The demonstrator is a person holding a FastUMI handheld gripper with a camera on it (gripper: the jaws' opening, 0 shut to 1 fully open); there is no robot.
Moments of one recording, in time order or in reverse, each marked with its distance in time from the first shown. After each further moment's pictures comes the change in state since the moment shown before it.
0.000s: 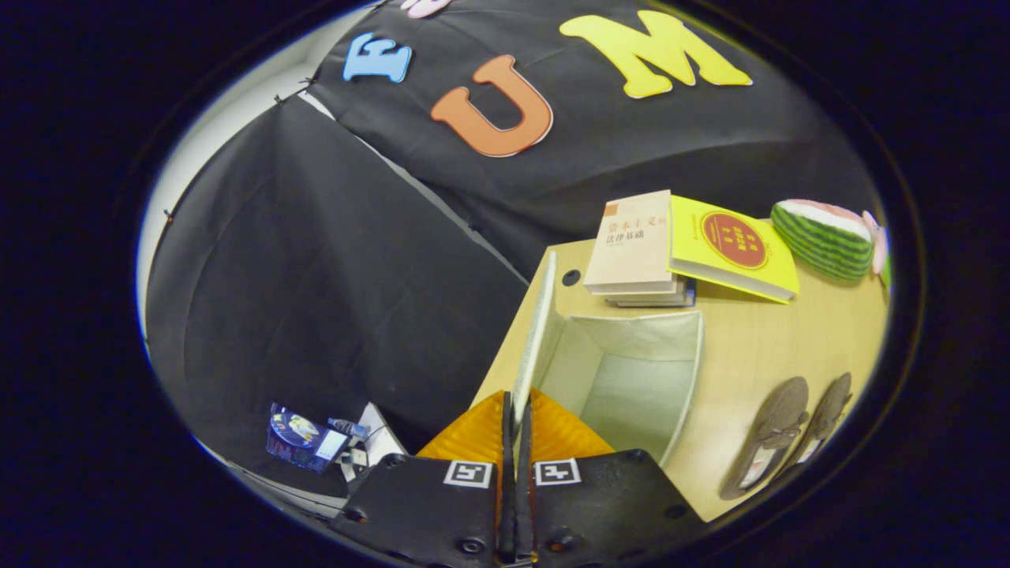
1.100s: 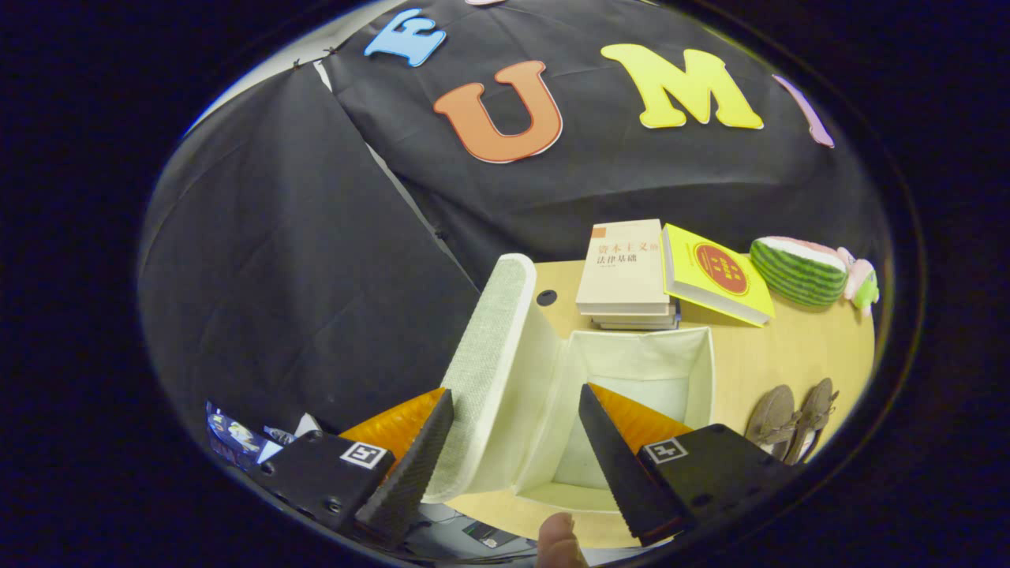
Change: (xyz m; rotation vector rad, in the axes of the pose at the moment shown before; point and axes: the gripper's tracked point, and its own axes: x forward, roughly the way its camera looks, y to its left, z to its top) arm 0.057 0.028 -0.012 -0.131 -0.096 -0.250
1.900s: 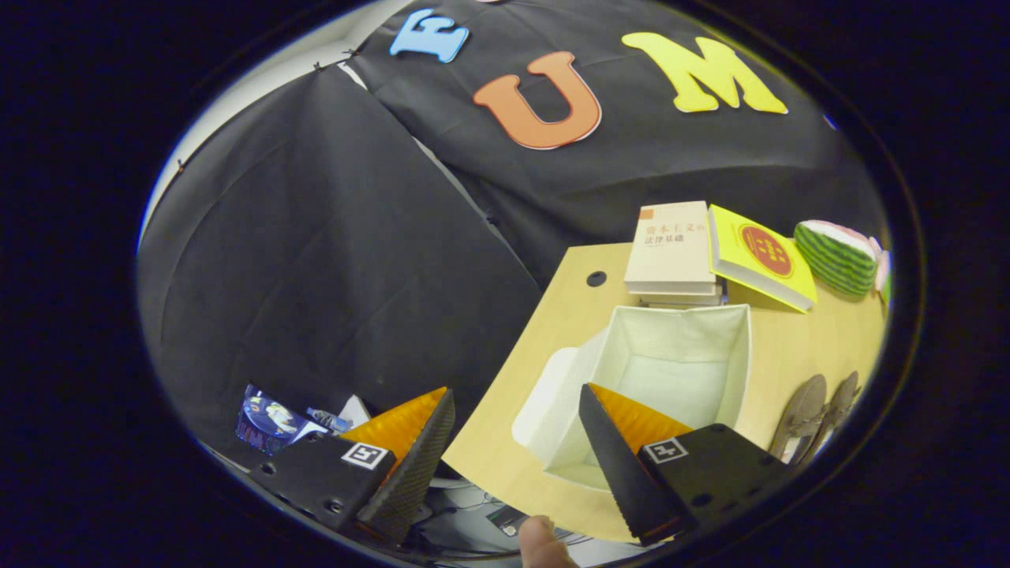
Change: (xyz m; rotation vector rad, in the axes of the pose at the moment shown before) arm -0.029 0.011 -0.028 0.008 0.054 0.199
